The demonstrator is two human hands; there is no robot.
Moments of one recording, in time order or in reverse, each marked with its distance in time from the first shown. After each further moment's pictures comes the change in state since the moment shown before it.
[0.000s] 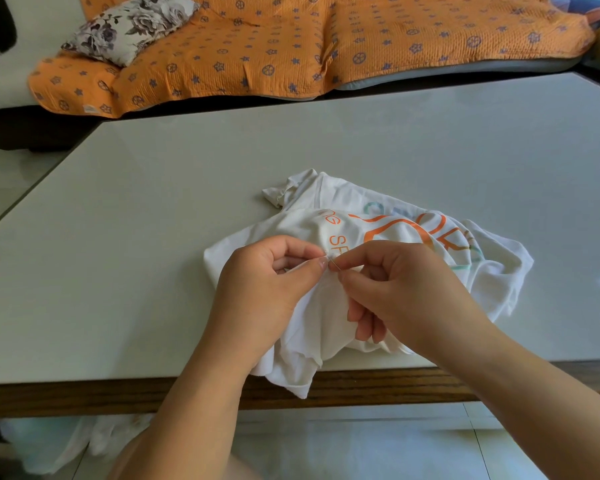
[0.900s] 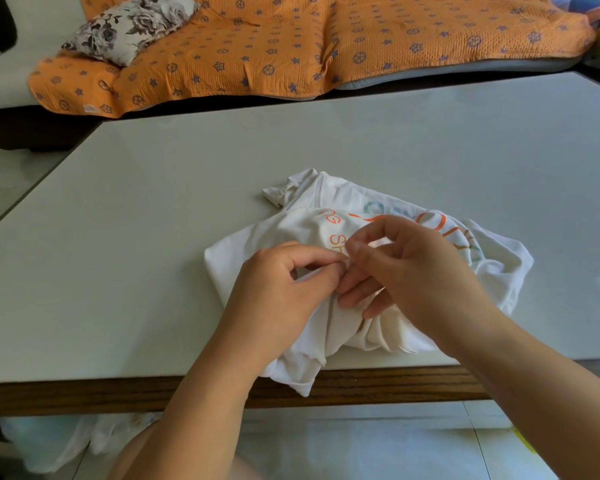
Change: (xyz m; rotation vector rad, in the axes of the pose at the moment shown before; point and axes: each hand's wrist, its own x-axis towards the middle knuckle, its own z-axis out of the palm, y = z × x) left_hand -0.006 0.009 0.005 0.163 -0.109 0.123; right_hand 0.014 0.002 -0.005 0.206 0.067 0.022
